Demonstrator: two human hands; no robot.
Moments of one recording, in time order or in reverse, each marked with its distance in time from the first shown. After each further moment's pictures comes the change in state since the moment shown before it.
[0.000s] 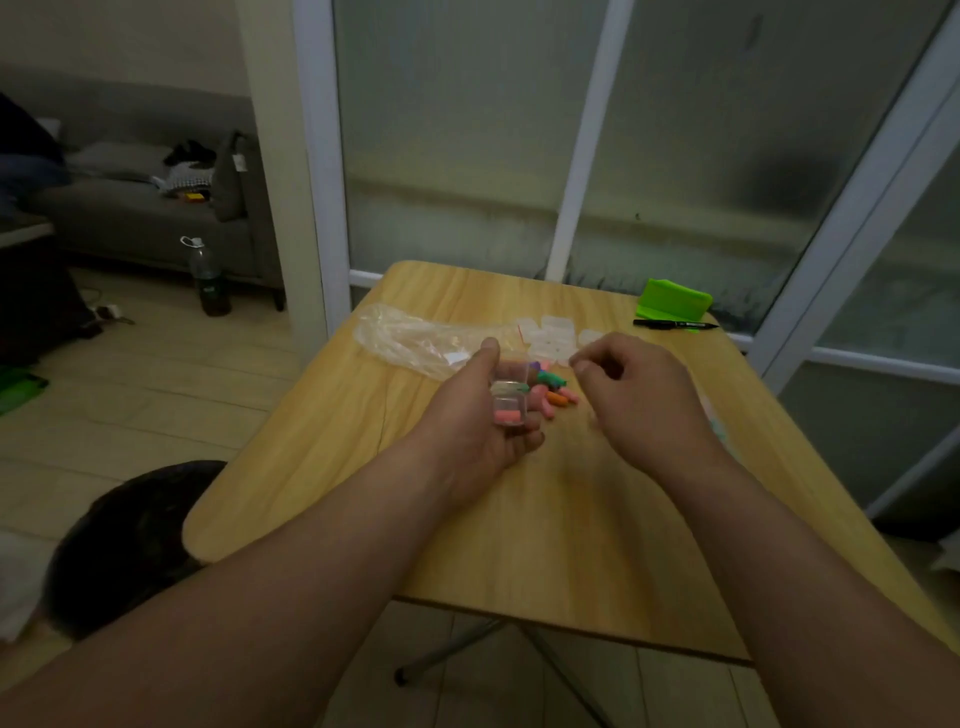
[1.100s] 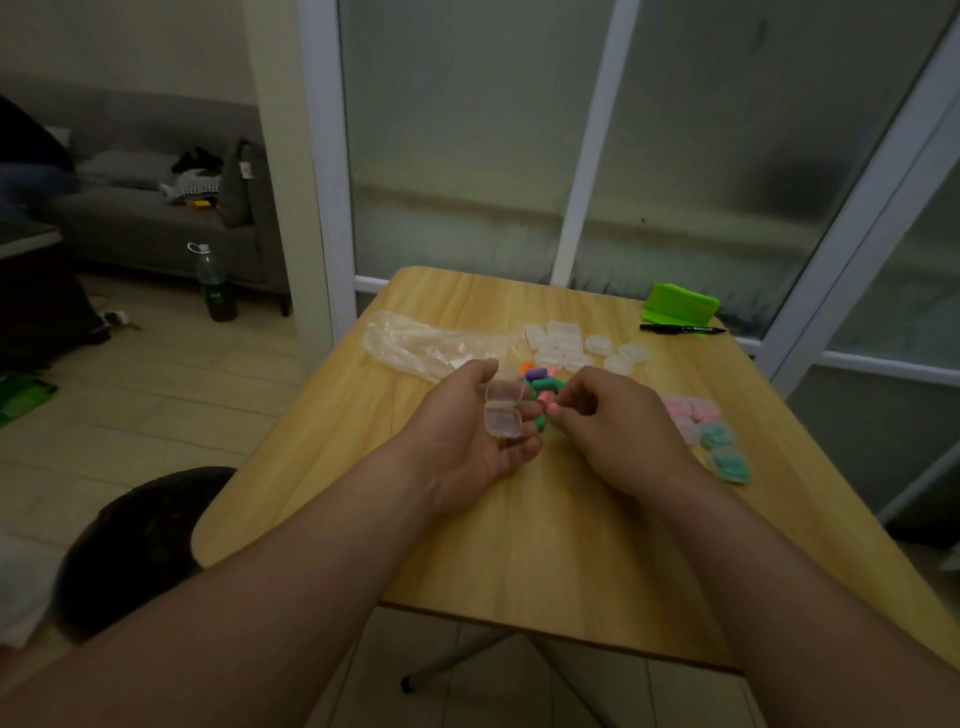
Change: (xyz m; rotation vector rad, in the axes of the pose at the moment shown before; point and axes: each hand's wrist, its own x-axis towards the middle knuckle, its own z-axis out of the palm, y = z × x) left_hand -0.011 0.011 -0.012 -0.049 0.014 -0.105; right_hand -0.003 0.015 0.023 -0.116 -0.171 0.005
